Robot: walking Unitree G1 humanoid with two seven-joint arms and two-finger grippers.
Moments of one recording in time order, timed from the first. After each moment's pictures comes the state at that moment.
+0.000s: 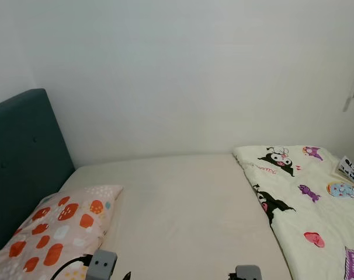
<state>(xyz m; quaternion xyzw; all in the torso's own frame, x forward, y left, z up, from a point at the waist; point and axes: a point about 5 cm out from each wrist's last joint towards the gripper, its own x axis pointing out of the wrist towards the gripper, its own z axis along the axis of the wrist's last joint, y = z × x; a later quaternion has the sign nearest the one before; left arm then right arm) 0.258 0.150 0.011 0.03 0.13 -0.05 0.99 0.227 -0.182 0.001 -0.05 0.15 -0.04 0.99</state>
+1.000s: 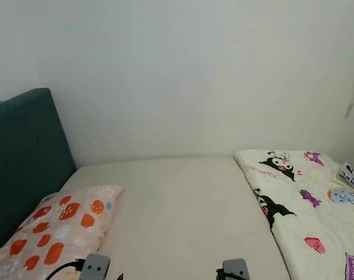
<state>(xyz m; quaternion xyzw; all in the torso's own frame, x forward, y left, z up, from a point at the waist) 0.251 0.155 0.008 0.04 0.12 -0.04 0.99 0.241 -0.170 0.001 -0.07 0.15 0.00 0.99</state>
